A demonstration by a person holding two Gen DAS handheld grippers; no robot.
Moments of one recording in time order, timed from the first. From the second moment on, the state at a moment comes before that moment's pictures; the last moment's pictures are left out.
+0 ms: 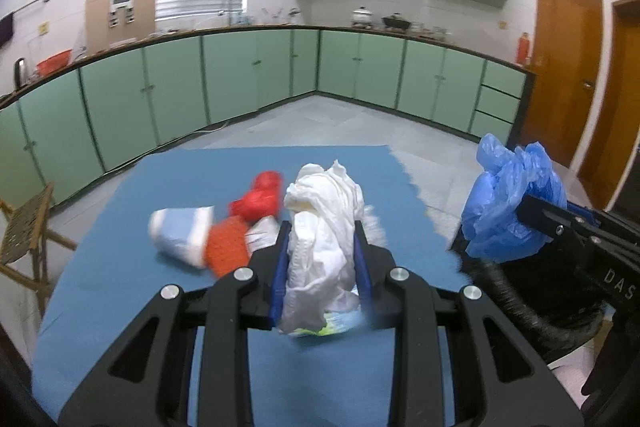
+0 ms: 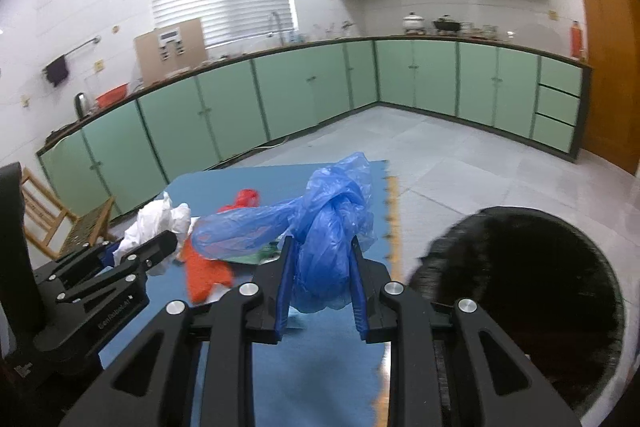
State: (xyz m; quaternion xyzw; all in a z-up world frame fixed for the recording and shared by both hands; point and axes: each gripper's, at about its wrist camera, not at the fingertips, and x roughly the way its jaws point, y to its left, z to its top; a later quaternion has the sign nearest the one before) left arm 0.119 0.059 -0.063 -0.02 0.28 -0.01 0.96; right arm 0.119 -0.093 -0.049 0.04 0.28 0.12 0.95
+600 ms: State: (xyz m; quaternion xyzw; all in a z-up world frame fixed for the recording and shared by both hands) left arm 0.151 -0.095 -0.066 0.01 0.26 -0.13 0.96; right arm 0.102 -0.246 -0.063 0.07 0.28 -0.02 0.96
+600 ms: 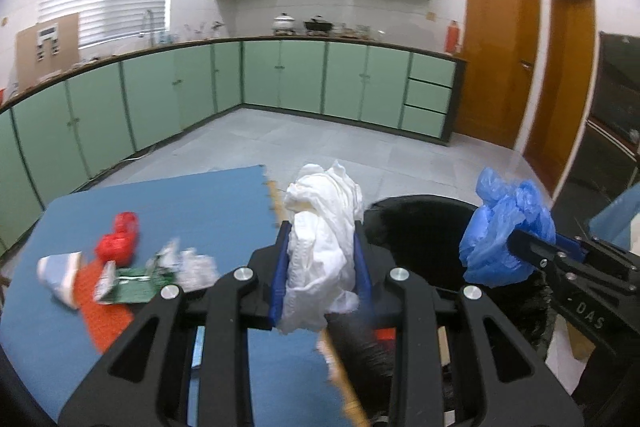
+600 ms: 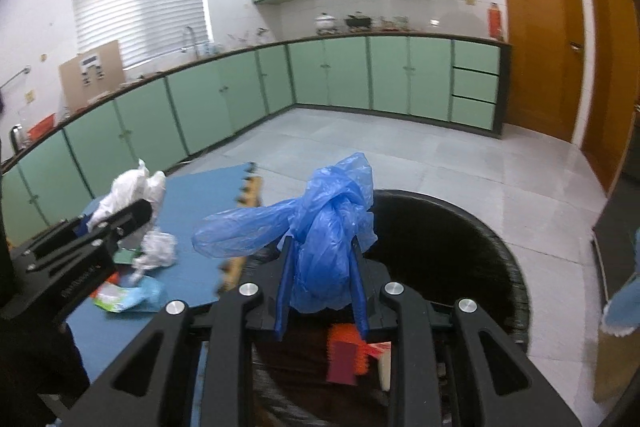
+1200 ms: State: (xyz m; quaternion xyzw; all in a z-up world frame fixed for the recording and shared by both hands) left arm 0.195 -0.194 -0.109 0.02 0.30 -0.17 0.94; right arm 0.113 -0.340 -0.116 0.10 0.32 -0.08 0.94
